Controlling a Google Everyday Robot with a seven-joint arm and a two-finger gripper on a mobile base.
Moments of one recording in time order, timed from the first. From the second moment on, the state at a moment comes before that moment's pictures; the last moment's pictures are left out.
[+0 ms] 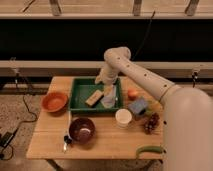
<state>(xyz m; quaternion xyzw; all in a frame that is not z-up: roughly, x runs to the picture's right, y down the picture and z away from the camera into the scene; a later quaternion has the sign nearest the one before) -0.014 0.004 0.854 -0.25 -0.24 -0.24 0.91</state>
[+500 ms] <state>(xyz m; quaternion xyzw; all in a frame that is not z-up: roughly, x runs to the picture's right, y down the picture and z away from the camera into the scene) -0.013 0.005 0.855 -0.25 -0.24 -0.24 0.91</state>
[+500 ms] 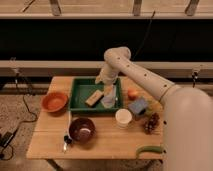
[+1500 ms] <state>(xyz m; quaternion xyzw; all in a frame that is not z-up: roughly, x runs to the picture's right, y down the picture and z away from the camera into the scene) -0.051 0.025 0.938 -0.31 -0.21 -0.30 0.88</state>
